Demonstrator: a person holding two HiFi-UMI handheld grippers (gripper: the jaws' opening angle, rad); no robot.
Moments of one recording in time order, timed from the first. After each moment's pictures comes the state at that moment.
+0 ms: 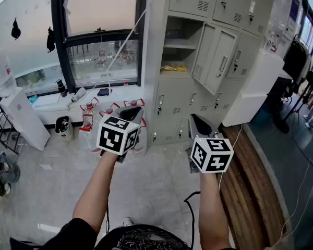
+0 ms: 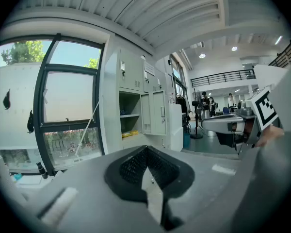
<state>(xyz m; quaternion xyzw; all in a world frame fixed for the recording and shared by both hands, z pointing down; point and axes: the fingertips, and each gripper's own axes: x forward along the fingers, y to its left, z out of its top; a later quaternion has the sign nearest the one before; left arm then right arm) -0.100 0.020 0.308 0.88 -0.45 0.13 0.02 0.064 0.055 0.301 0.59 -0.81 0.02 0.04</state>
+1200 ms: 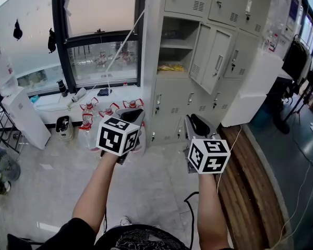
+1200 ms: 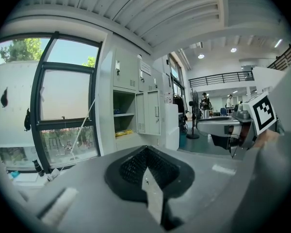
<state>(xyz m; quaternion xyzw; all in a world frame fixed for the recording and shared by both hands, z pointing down) -0.067 0.043 0.310 0.89 -0.44 0.13 0.03 0.086 0.071 0.303 0.59 -0.81 0.01 0.03</state>
